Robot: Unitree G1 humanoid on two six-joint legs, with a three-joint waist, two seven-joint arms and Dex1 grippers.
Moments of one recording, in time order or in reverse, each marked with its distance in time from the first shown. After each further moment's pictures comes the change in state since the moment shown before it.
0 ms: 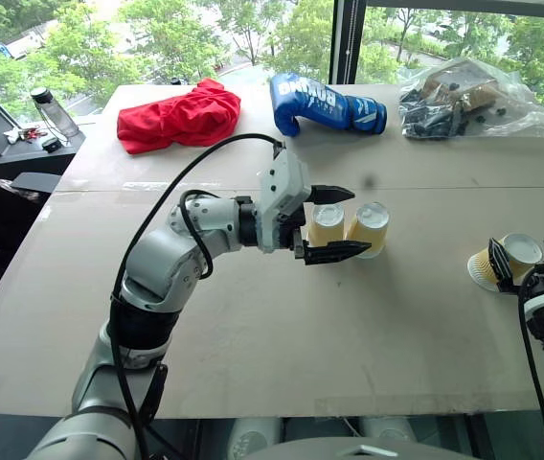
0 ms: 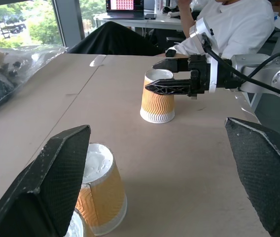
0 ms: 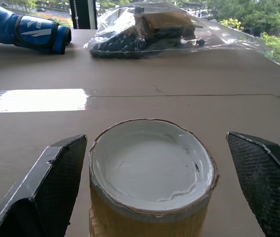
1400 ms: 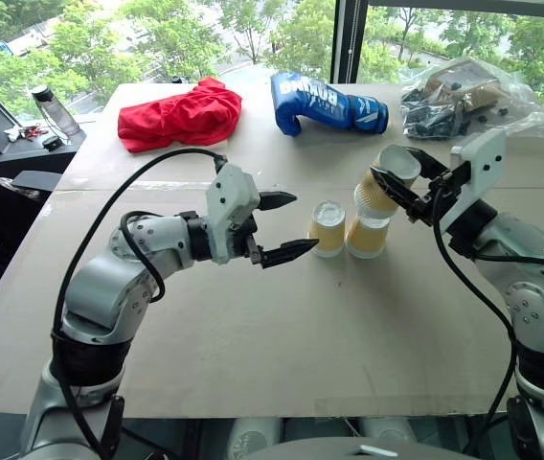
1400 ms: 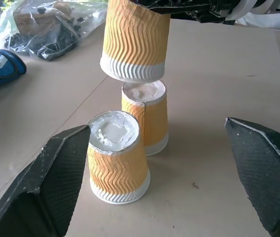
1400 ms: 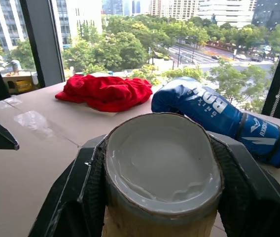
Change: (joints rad) left arm 0.203 0.159 0.171 -0.123 -0.006 0.033 0.098; right arm -0.586 -0.147 0.412 -0.163 0.190 0.411 0.107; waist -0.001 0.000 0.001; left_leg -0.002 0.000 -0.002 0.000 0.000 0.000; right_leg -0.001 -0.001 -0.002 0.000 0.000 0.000
